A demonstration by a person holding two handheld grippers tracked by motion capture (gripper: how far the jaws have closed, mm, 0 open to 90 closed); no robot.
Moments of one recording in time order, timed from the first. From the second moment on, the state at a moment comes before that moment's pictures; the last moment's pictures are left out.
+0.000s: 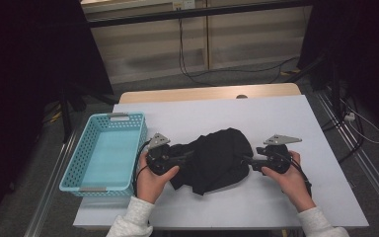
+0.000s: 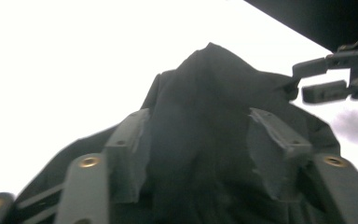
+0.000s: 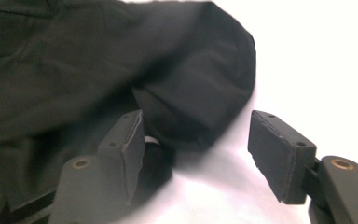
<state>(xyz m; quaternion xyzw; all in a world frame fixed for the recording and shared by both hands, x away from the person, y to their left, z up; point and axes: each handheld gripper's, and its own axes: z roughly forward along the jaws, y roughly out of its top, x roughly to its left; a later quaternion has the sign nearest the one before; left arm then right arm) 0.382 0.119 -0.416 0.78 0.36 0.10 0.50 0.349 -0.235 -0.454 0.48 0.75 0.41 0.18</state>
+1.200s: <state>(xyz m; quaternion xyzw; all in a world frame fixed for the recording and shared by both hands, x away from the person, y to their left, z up) 0.364 0.128 -0.413 0.79 0.34 0.02 0.51 0.356 -0.233 -0.463 0.48 0.77 0.38 0.18</state>
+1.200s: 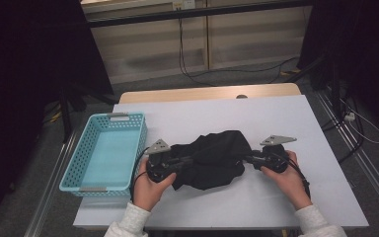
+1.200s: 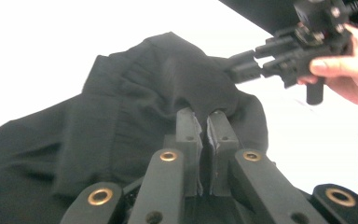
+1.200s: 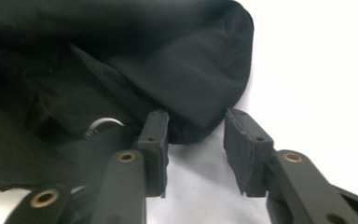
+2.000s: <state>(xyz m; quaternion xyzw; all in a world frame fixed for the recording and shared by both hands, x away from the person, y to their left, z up) 0.377 0.157 -0.409 0.75 0.39 0.08 0.53 0.332 -0.287 -0.415 0.47 0.75 0.44 0.17</state>
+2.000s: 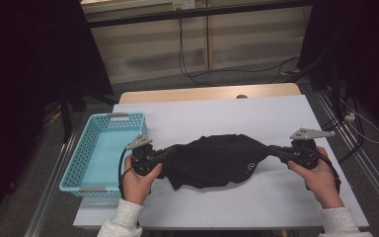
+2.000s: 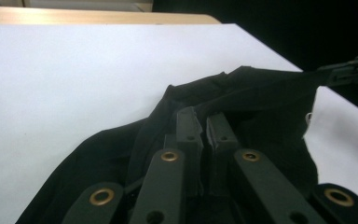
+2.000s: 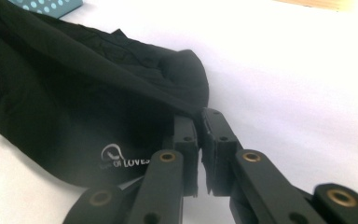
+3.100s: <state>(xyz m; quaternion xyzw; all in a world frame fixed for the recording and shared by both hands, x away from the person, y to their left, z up) 0.382 0.174 -0.416 0.75 0.43 0.10 0.49 0.367 -0.238 -0.455 0.45 0.77 0.41 0.20</state>
